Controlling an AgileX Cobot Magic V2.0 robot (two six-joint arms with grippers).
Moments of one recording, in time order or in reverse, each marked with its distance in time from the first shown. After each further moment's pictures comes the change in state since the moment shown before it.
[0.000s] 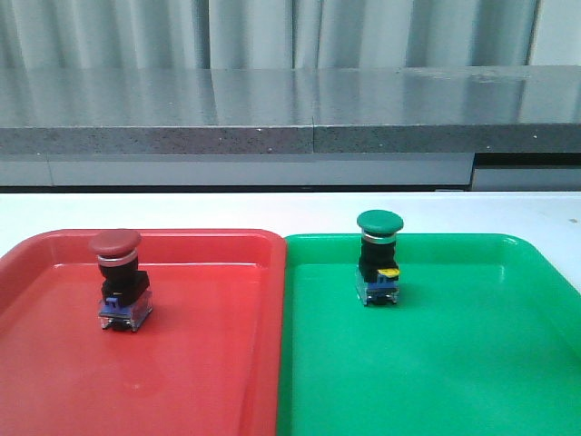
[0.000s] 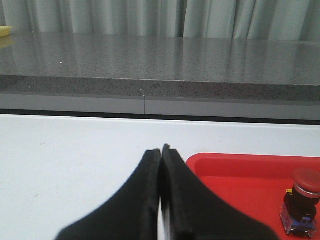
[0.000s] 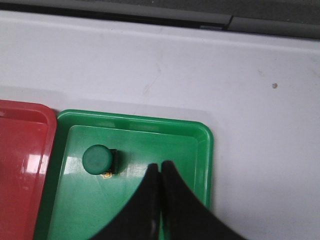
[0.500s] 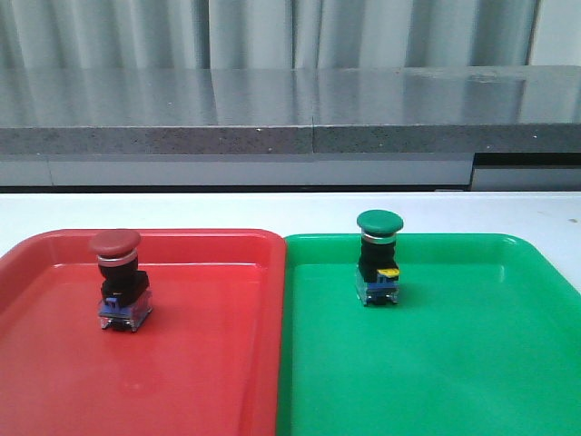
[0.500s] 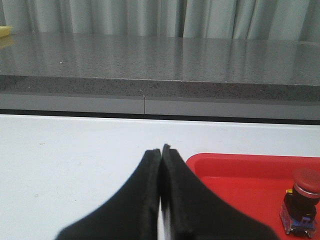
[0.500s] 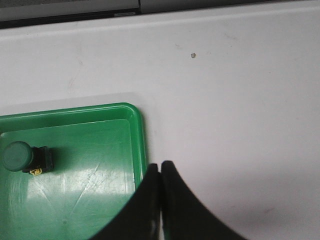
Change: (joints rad) left arm 0.000 0.000 0.000 0.000 0.000 0.000; right arm -0.203 -0.260 0.266 -0.008 -0.038 0.009
